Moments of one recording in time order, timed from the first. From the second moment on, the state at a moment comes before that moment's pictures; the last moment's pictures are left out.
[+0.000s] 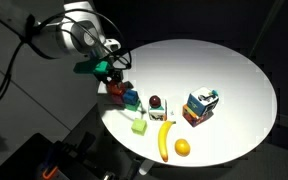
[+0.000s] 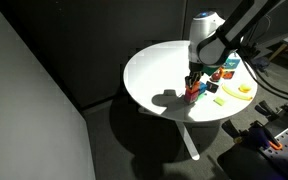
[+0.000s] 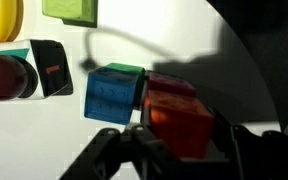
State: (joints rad) arm 0.24 0.49 0.00 -2.22 -0.13 2.65 0.13
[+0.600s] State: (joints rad) arm 0.22 0.43 0.00 -2.22 -0.13 2.59 0.13
